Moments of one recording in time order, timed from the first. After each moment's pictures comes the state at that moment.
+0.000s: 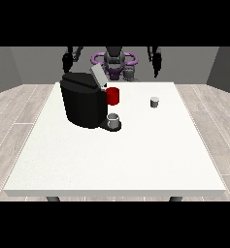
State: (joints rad) left arm 0.00 0.07 0.01 -1.57 0.00 -0.01 -0.01; right arm -0.01 -0.07 -0.03 -1.59 0.00 -0.01 -0.02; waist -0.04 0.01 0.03
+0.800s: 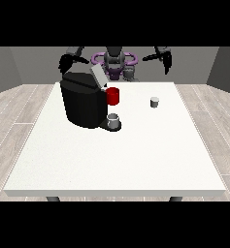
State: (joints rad) left arm -0.01 0.24 0.08 -1.54 -0.03 -0.15 -0.13; right arm 0.01 -0.03 -0.08 -1.55 -0.01 -0.07 -0.11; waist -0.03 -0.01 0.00
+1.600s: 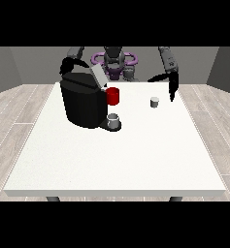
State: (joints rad) left arm -0.31 0.38 0.20 -1.08 -0.08 -0.20 -0.15; right arm -0.09 -0.01 0.01 -1.60 -0.01 -0.11 -0.08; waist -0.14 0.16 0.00
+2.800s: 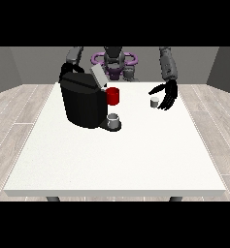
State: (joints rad) left arm -0.47 0.41 0.08 -0.73 -0.40 -0.08 -0.20; right arm -0.20 -0.03 -0.02 -1.44 0.03 -0.16 0.00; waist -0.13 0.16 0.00
